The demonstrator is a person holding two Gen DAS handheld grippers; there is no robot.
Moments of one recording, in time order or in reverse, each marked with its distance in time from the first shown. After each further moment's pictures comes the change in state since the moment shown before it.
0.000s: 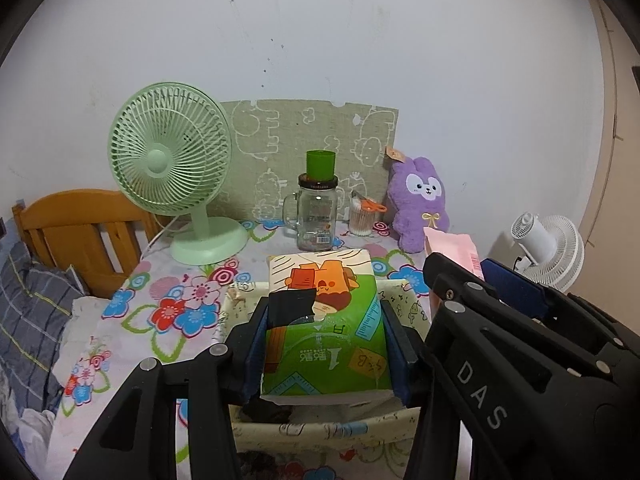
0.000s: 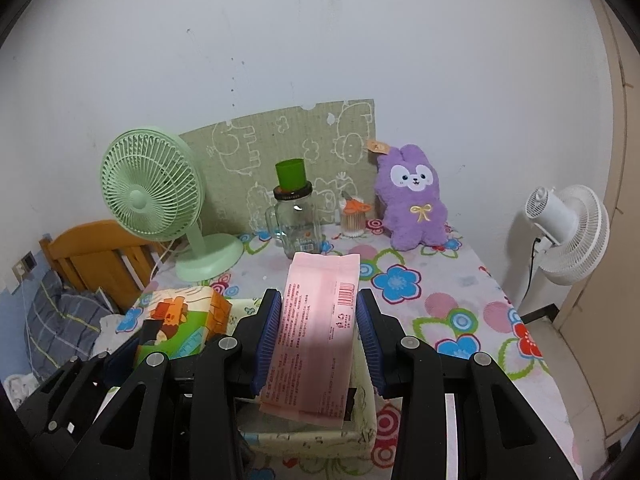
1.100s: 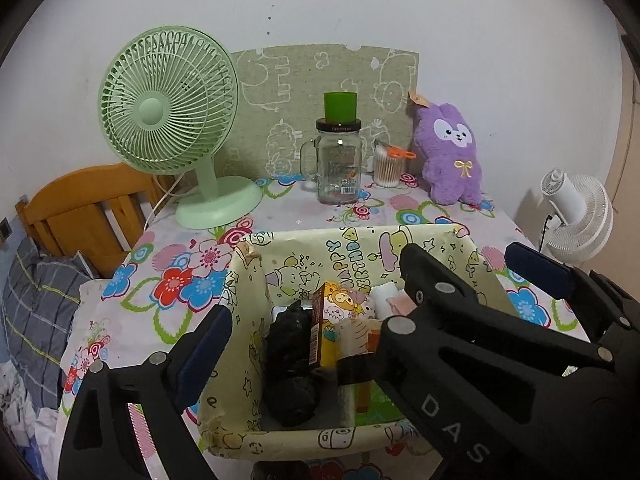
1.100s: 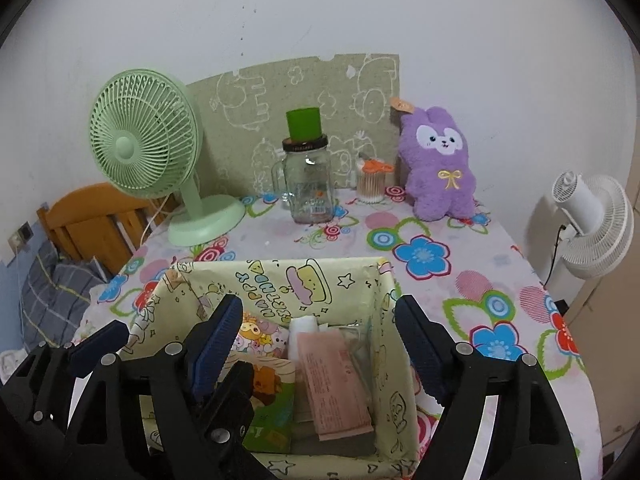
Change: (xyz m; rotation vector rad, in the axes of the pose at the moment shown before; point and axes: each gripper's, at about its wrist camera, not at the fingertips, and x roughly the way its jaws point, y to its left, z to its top) left arm 0.049 0.014 -0.022 0.045 0.131 0.067; right arm 0.062 0.012 -0.027 -0.049 0.094 0.023
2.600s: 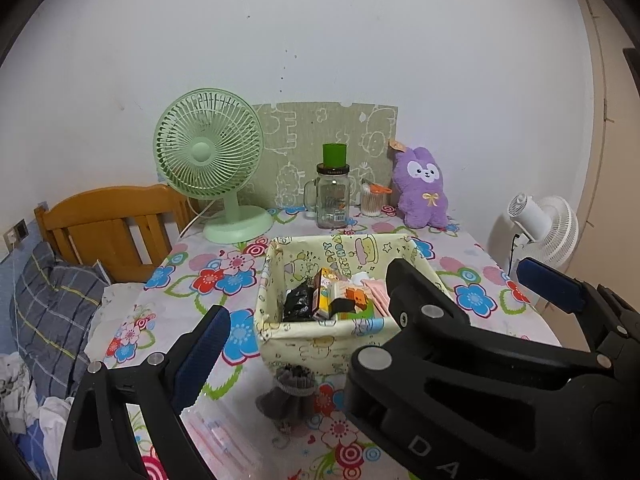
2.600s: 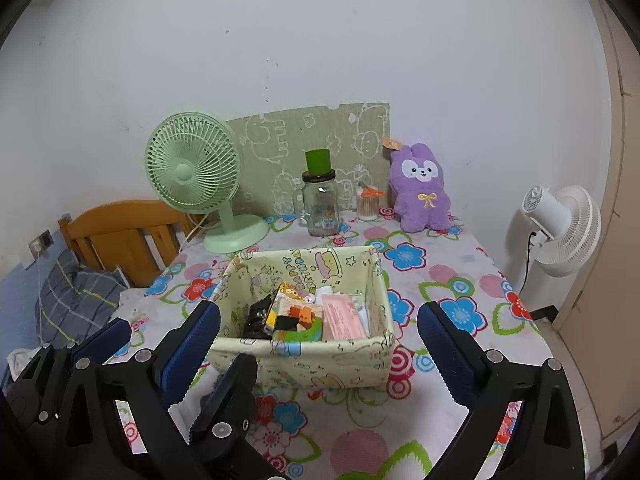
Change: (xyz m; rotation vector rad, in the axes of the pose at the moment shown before) left arm -0.121 0.006 -0.046 -0.010 -0.137 -0.018; right arm -0.136 0.020 -0.037 0.001 -0.106 0.006
